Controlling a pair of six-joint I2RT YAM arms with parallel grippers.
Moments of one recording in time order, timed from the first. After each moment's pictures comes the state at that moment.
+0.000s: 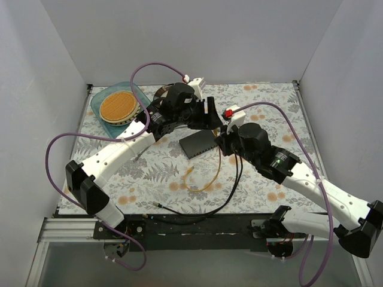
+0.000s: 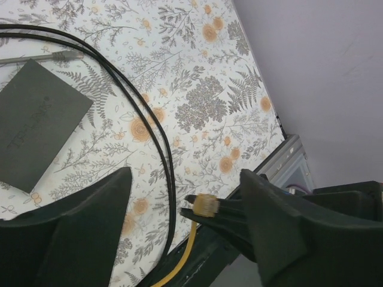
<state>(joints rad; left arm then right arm) -0.78 1.58 1.64 -0.56 0.15 -0.61 0.87 1.04 1.00 -0.35 0.19 0.20</state>
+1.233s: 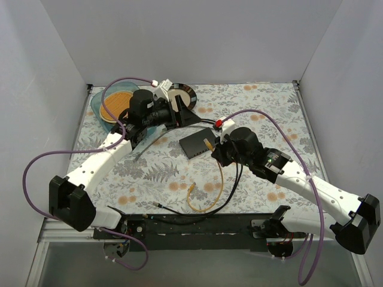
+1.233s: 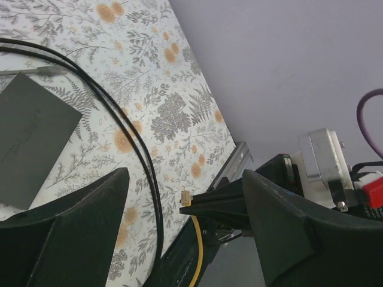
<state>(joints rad) -0.48 1.37 1.19 -0.12 0.57 -0.73 0.87 1.08 0.93 -0.42 0.04 0.19</state>
